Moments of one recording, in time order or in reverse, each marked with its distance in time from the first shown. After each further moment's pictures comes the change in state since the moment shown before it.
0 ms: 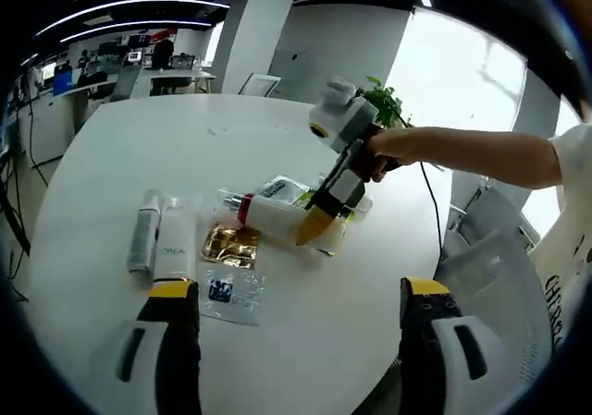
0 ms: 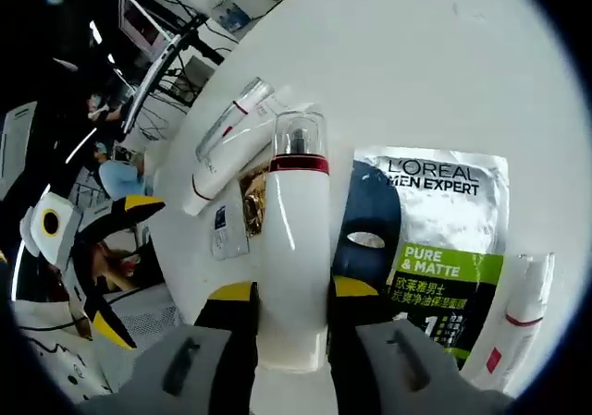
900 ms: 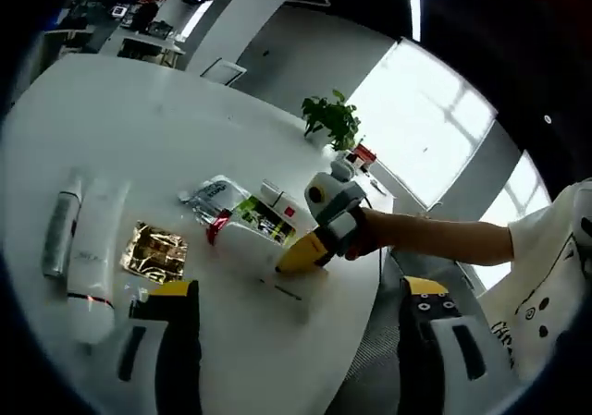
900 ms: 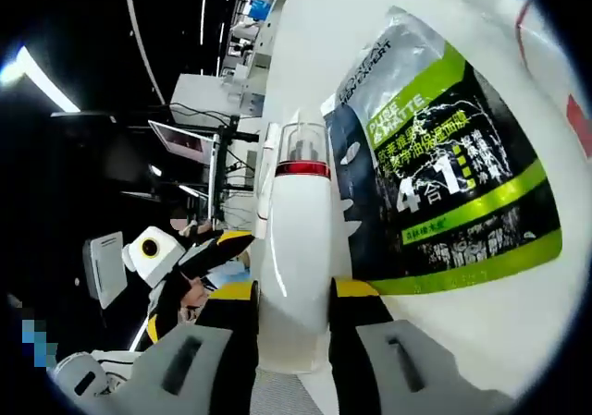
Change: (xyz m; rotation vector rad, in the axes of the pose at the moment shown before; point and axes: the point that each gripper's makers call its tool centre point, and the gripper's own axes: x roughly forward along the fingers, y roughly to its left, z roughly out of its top) left arm 0.030 -0.043 0.018 -0.208 -0.003 -0.338; right arm -0.020 0.029 -0.044 0.391 -0.323 0.462
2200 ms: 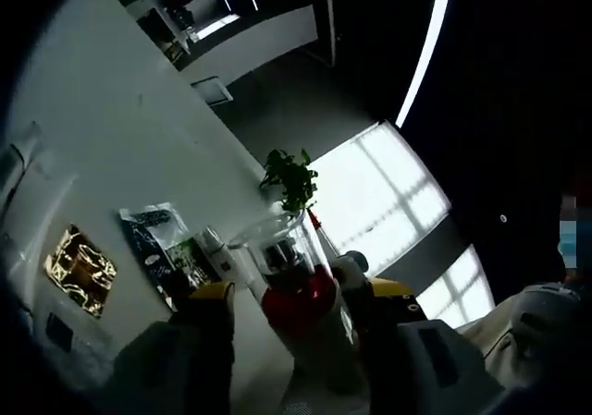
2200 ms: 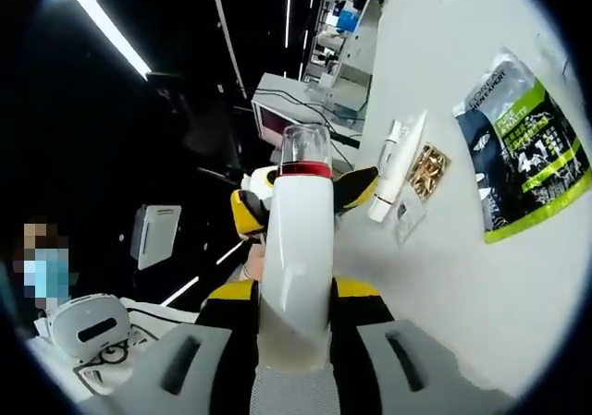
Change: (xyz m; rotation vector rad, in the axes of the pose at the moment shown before) left arm 0.016 -0.037 0.060 -0.281 -0.252 -0.289; right arm -0.026 0.115 -0.048 -0.196 -0.080 0.312
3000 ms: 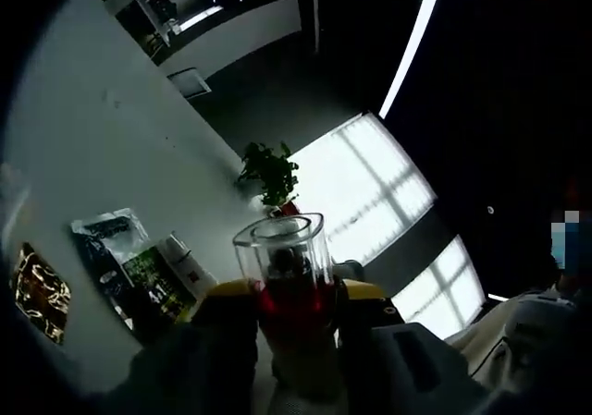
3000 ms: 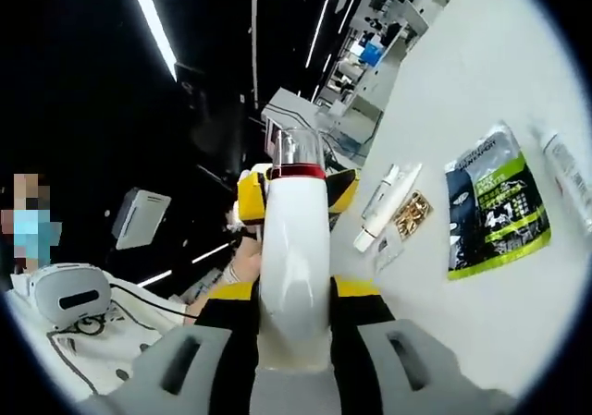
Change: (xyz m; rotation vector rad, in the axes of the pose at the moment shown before) left arm 0.040 -0.027 0.004 0.051 0.047 -0.067; right arm -0.032 -0.004 0.021 -0.261 -0.098 -0.087
